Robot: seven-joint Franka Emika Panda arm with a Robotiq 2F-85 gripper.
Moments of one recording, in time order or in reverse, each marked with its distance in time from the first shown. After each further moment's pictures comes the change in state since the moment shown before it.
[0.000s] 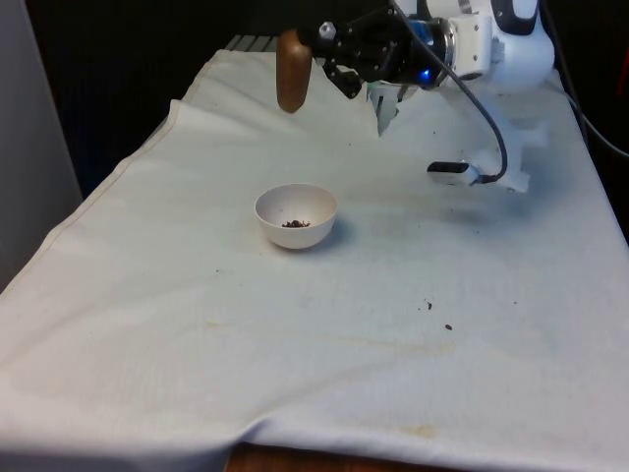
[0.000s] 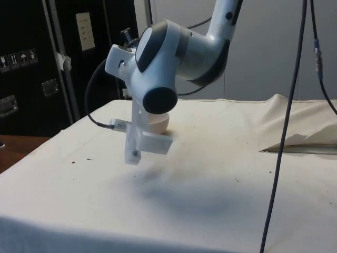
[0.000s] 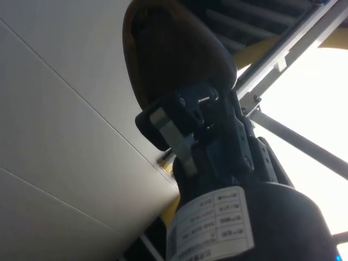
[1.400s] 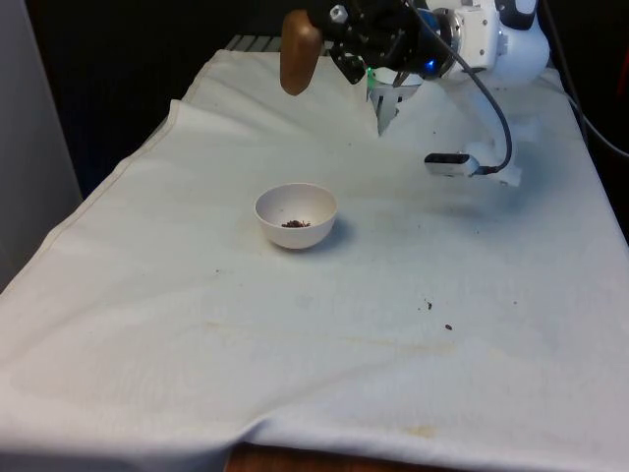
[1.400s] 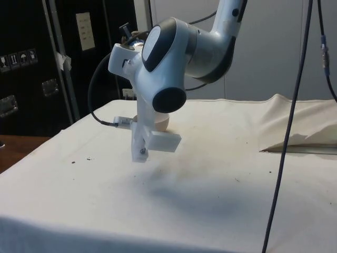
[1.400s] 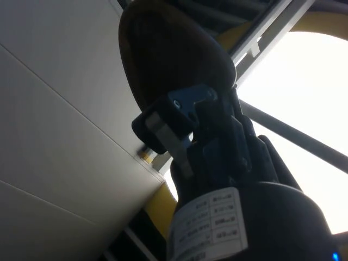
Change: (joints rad) arm 0.000 -0.036 0.006 -0.057 -0.080 -0.033 -0.057
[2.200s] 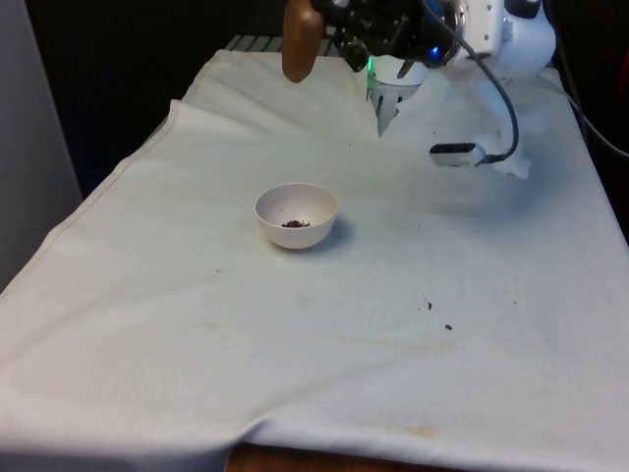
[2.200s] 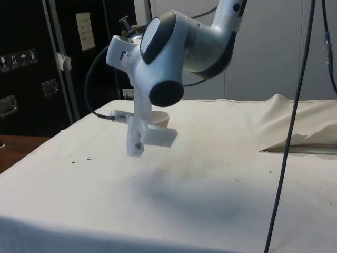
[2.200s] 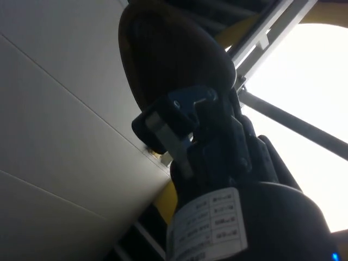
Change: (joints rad) arm -0.001 -0.030 0.012 -0.002 0.024 -0.003 -0.001
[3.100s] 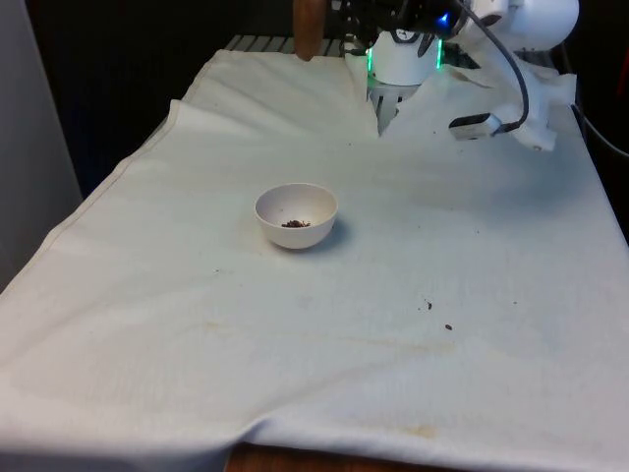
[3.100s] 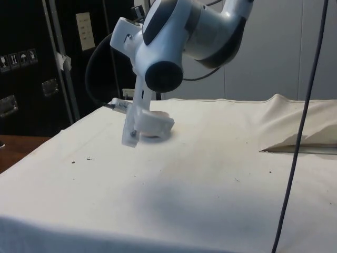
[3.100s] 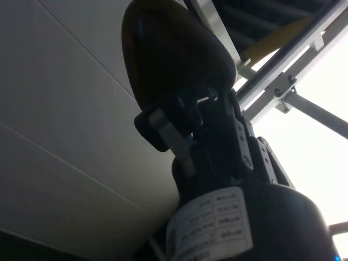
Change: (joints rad) arm 0.000 -0.102 0.053 -0.041 0.205 0.002 0.051
